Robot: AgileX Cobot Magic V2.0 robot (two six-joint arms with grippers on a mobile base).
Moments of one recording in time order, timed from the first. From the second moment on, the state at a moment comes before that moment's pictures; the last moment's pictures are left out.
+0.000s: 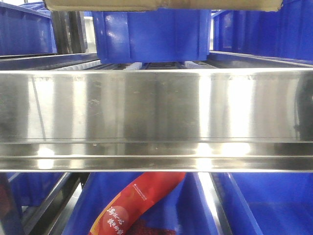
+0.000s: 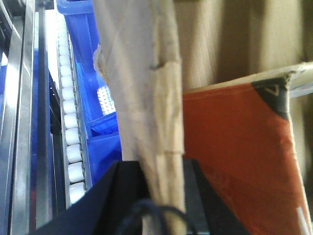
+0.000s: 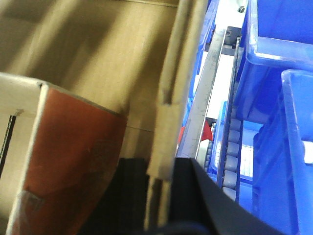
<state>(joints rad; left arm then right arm) -0.35 1.53 -2.04 0.04 1.23 -0.18 0.25 1.38 -1.78 0.17 0.98 -0.10</state>
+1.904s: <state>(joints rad) -0.33 1.69 -2.00 0.18 1.29 -0.17 0.25 1.63 -1.78 0.32 1.09 -0.10</state>
